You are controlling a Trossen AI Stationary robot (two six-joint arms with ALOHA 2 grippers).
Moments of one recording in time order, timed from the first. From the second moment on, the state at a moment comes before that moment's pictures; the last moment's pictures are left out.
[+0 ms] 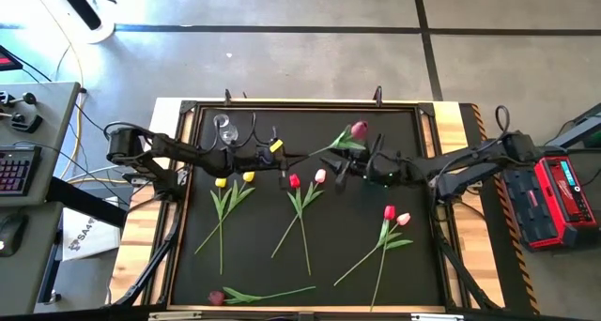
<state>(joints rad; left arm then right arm) 0.12 1.57 0.65 0.87 -0.06 0.21 0.08 1.30 0.69 0.50 0.50 0.19</state>
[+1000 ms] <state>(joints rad) 0.14 1.57 0.65 0.76 -0.11 0.18 0.07 1.30 0.69 0.59 0.61 0.04</state>
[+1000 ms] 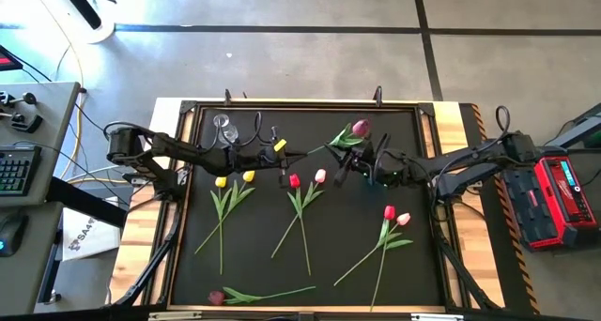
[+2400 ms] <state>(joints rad) 0.44 1.72 0.65 0.65 0.11 0.13 -0.25 1.30 0.77 0.31 0.39 0.01</state>
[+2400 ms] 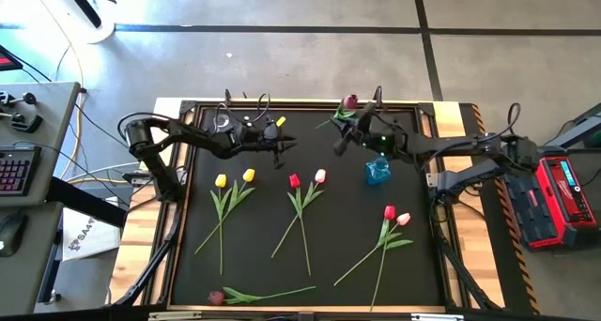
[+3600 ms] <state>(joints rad) 0.17 1.72 0.63 0.47 -0.14 -0.18 -0.50 1.41 0.99 -0.15 -0.01 0.04</state>
